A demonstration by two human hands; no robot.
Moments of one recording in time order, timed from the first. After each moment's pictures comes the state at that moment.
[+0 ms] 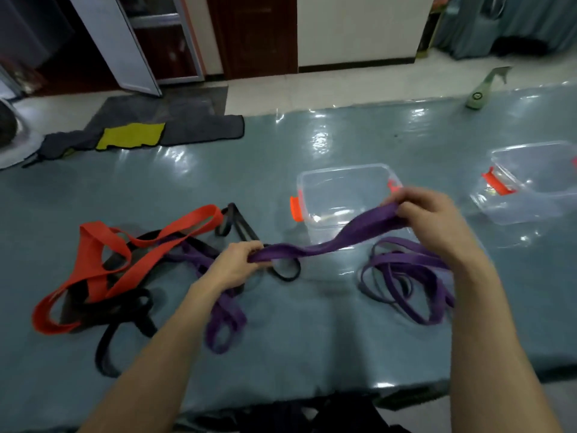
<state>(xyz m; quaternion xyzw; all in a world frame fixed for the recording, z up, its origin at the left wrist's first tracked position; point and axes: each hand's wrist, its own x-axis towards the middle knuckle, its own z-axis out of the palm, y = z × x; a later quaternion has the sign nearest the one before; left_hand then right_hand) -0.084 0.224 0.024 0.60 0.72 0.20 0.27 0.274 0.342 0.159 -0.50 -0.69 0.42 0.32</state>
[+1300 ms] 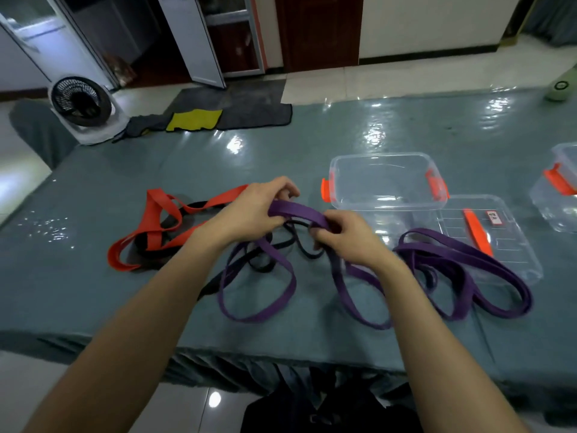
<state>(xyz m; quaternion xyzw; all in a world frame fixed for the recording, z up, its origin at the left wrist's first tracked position) -0.039 0.182 0.165 0.67 0.70 0.19 0.16 0.179 0.274 0.106 -0.34 -0.80 0.46 0.17</state>
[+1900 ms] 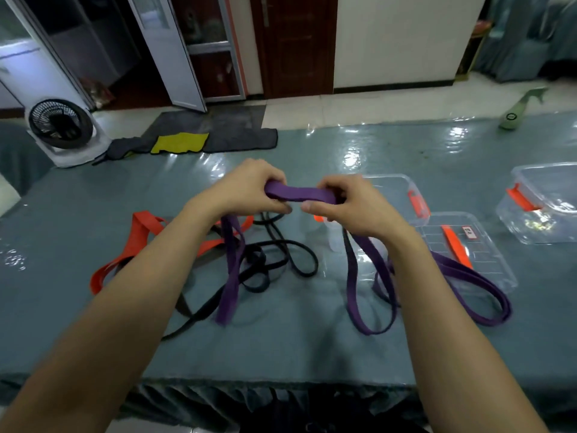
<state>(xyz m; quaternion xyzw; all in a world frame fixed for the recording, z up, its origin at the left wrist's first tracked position) -0.057 0.207 0.246 0.69 0.68 0.20 0.12 0.177 0.284 0.211 -0.31 -0.83 0.41 0.24</state>
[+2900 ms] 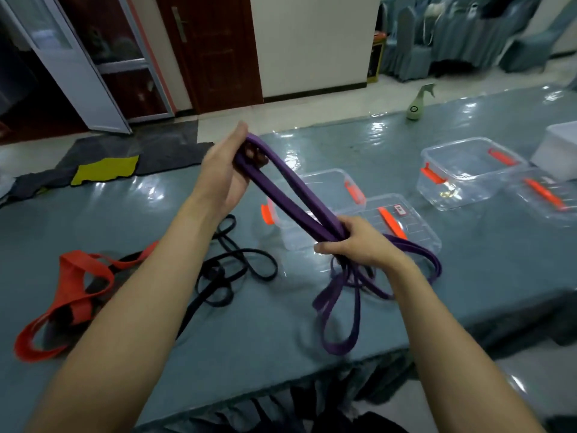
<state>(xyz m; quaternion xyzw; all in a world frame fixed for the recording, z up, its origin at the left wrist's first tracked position) 0.008 0.259 0.238 0.37 0.36 0.69 0.51 0.283 0.280 0.126 -0.46 -0.73 0.47 0.20</state>
